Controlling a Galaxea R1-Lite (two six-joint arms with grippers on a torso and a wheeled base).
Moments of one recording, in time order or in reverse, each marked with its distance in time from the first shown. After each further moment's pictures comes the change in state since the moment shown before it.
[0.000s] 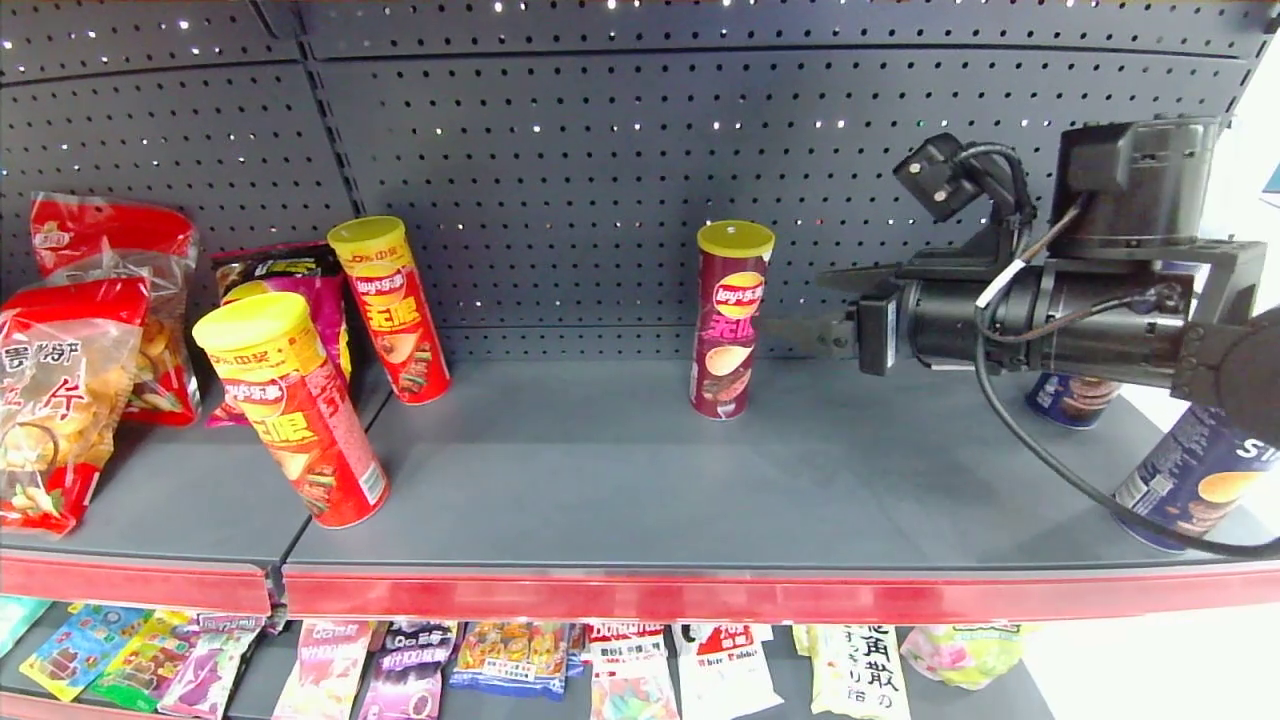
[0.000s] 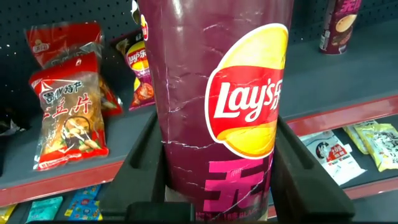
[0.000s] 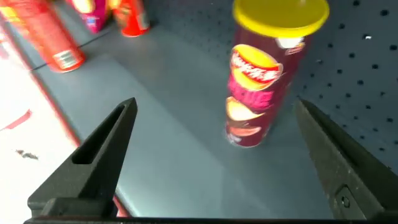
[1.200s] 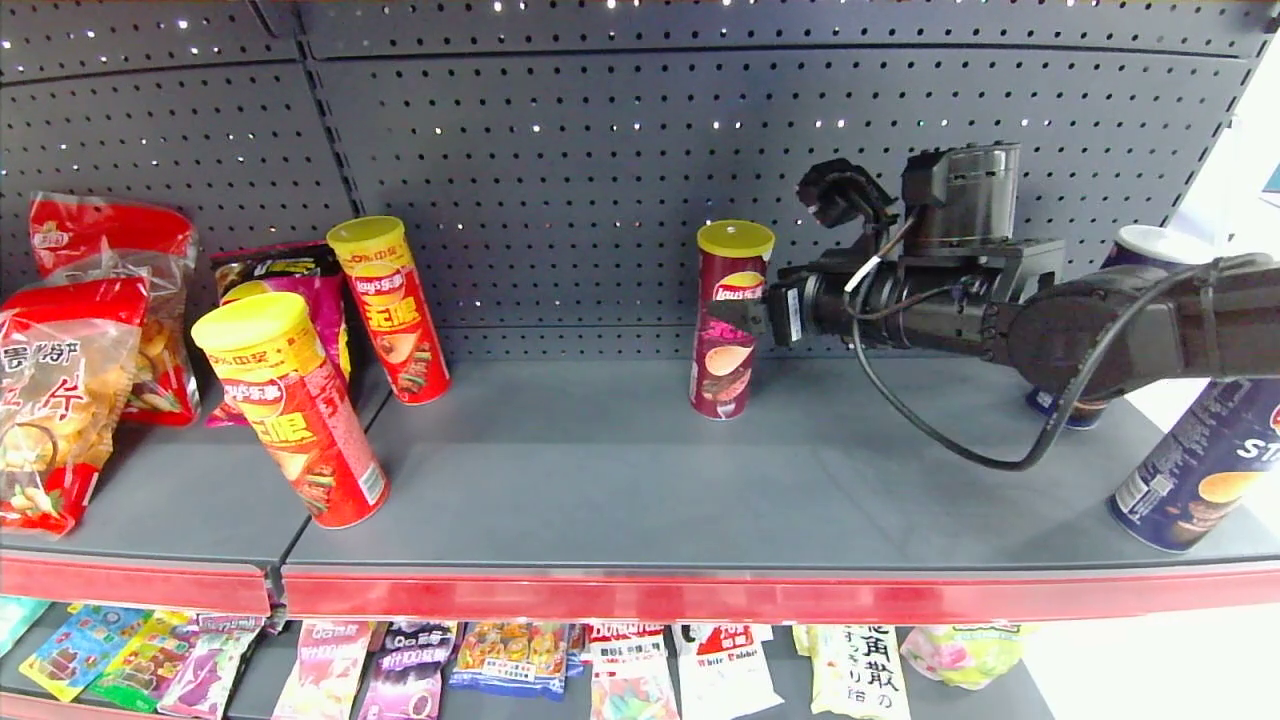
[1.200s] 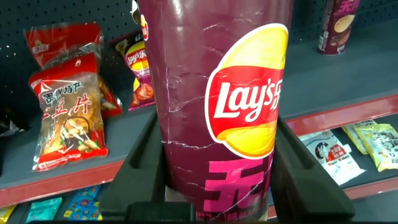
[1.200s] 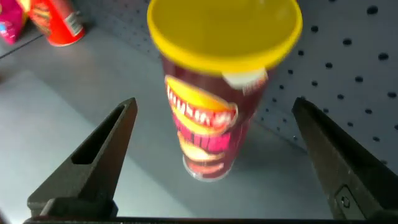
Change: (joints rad) left arm 0.000 -0.014 0.006 0.004 -0.003 0.000; right arm 0.017 0.253 -0.237 -0.003 -0.180 0.000
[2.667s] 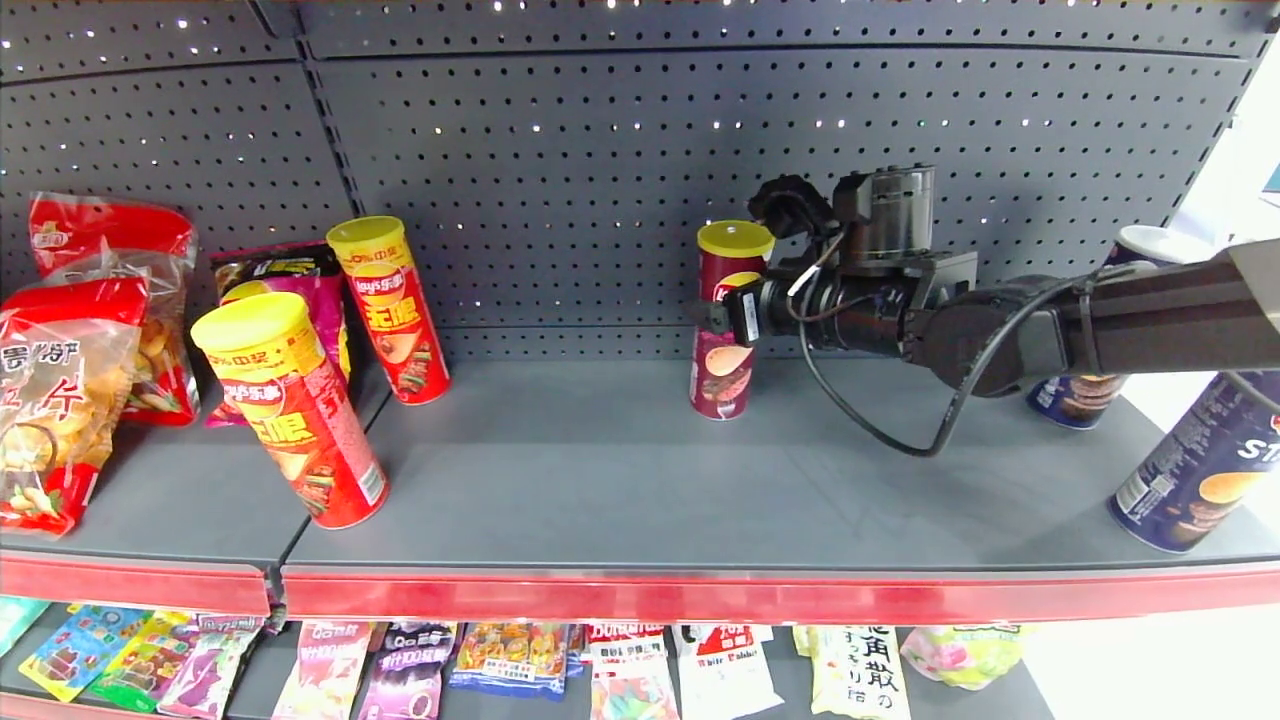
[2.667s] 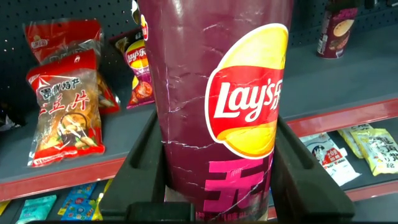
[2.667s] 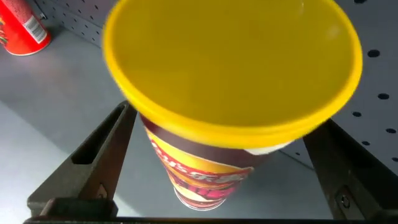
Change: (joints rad) left arm 0.001 -0.013 0.006 0.000 0.004 -0.028; right arm 0.034 0.127 -0.122 -0.002 -0.109 0.004
